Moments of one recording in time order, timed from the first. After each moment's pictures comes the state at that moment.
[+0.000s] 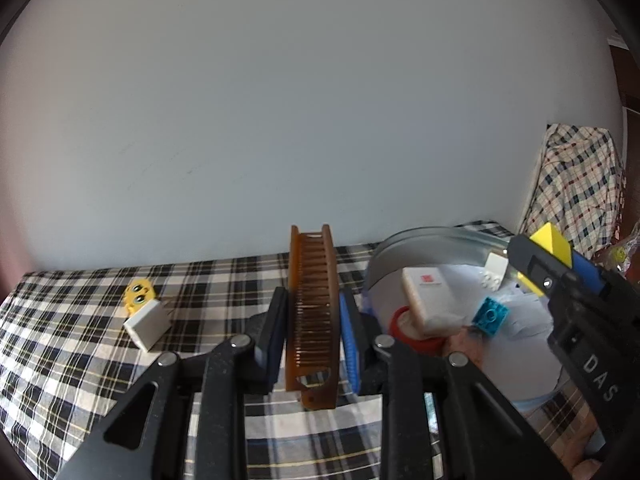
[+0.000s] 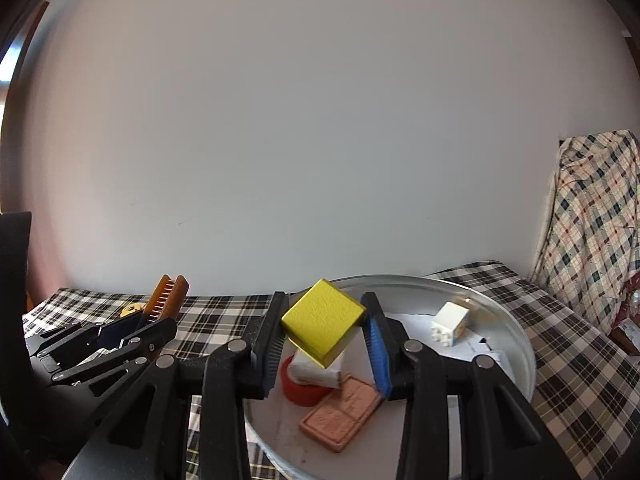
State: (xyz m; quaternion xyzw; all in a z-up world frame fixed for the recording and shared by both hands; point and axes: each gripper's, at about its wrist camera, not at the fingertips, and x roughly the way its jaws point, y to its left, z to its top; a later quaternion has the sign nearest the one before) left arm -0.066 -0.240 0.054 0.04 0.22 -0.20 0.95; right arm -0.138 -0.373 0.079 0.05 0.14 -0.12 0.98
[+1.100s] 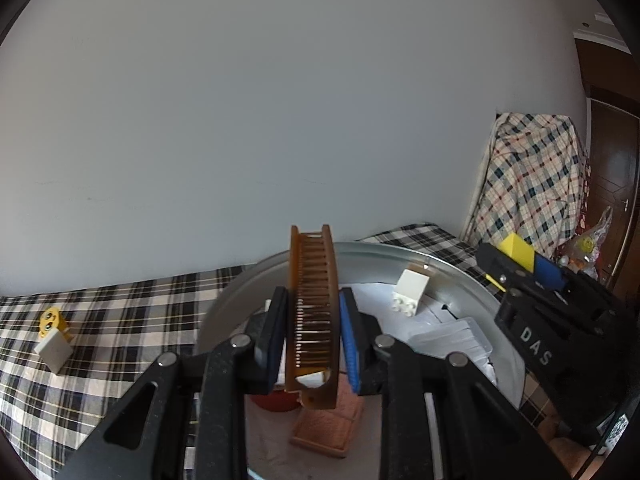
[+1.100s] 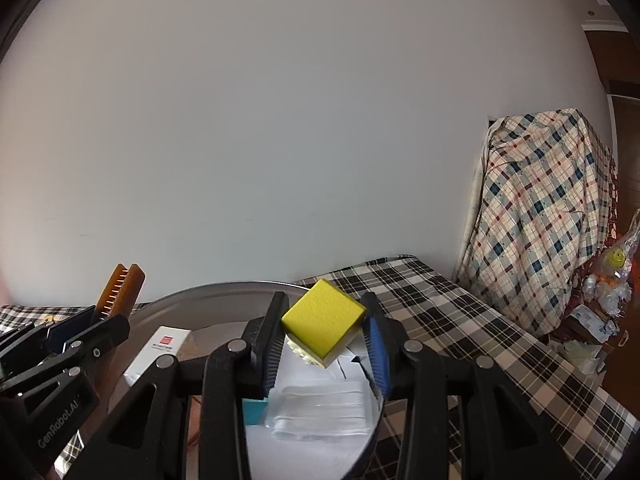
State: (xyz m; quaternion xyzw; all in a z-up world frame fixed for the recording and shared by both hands) left arm -0.074 -0.354 0.059 0.05 0.22 -0.28 0.93; right arm -0.144 -0.494 0.073 0.05 0.16 -0.23 0.96
